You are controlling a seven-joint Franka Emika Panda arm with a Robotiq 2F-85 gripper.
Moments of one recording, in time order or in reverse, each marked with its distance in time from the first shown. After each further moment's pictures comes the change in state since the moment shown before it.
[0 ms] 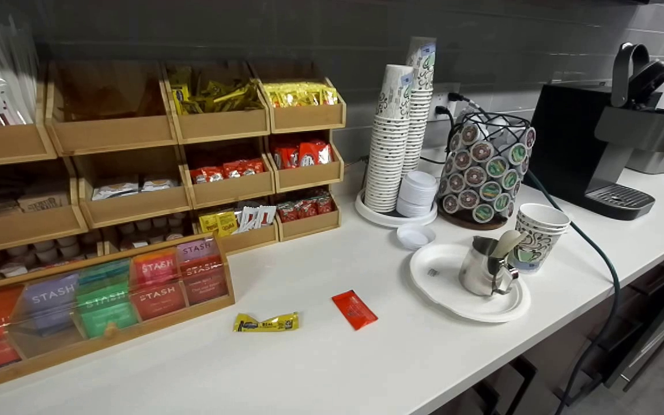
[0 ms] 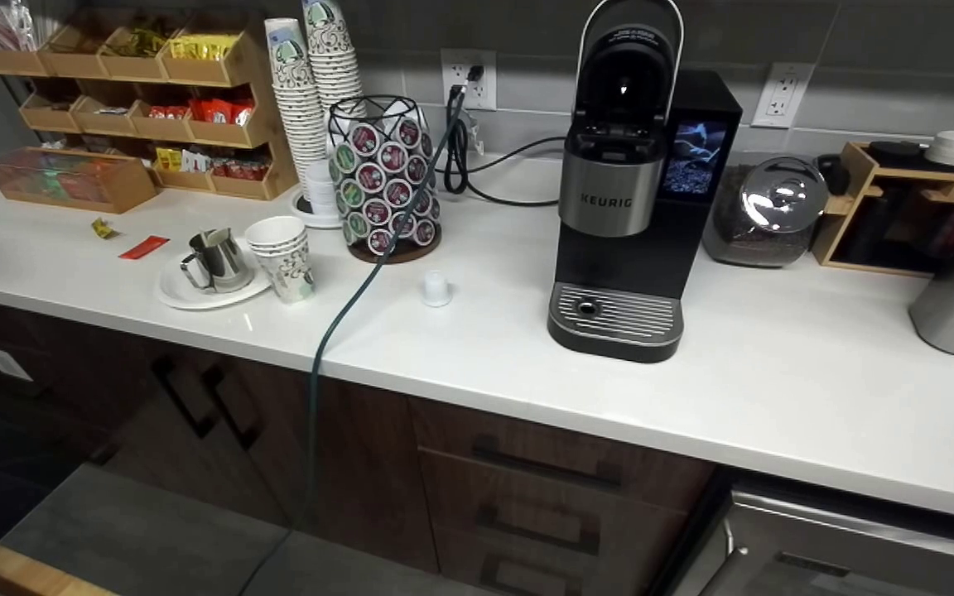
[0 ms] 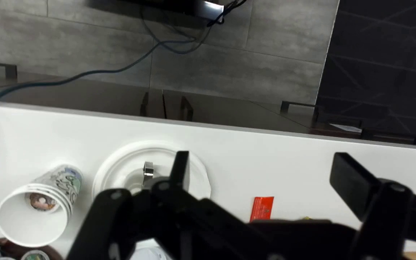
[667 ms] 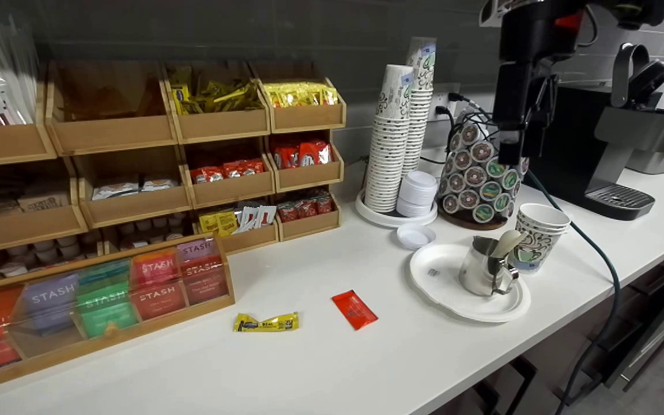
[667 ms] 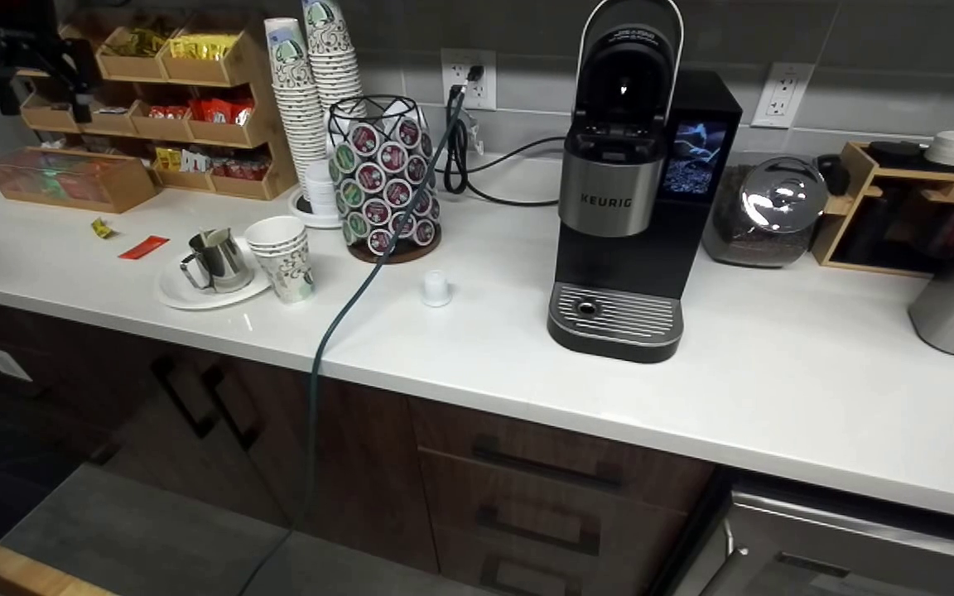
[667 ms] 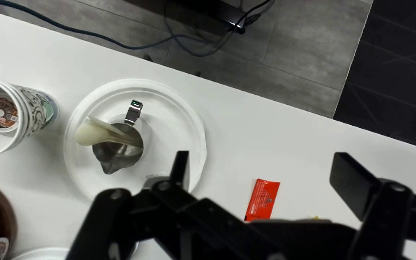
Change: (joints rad) arm 0.026 0.547 0.058 0.437 -0.120 -0.014 -0.025
